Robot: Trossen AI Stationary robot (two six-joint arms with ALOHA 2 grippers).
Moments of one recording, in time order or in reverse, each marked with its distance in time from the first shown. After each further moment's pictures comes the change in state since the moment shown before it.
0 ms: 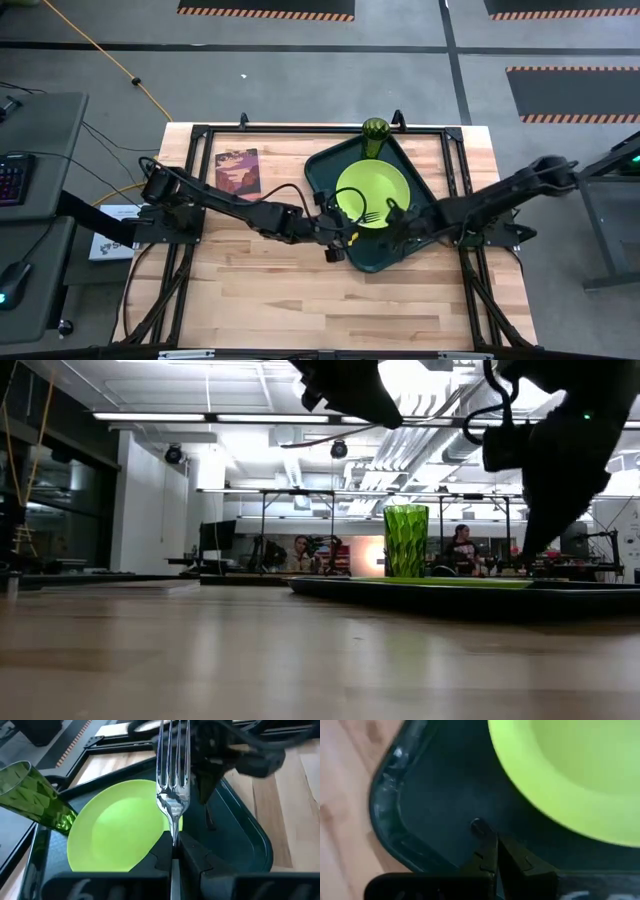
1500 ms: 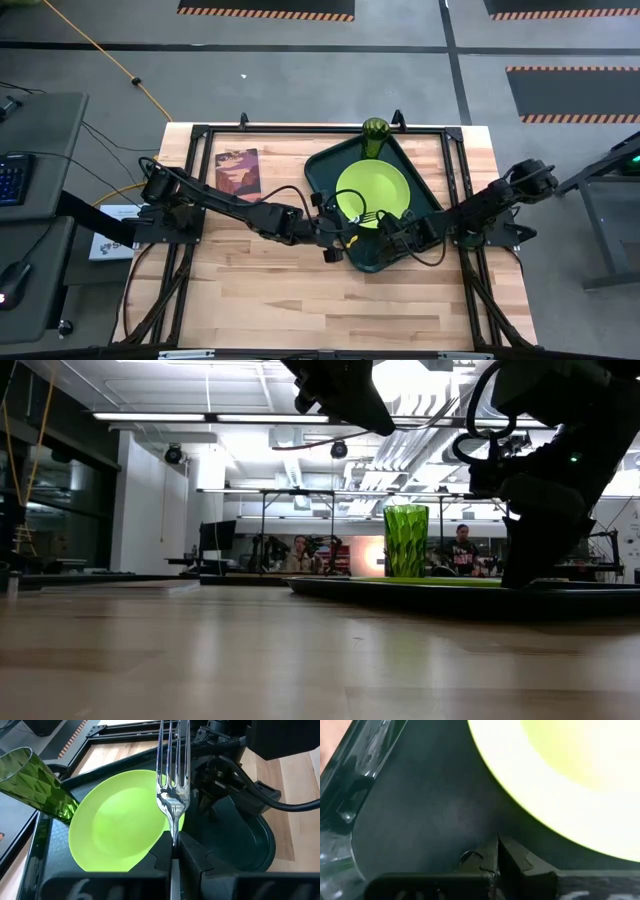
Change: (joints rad) left arm -0.006 0.000 0.000 -0.047 -0.019 -0.046; right arm 0.081 0.247 -0.001 0.167 0.197 0.159
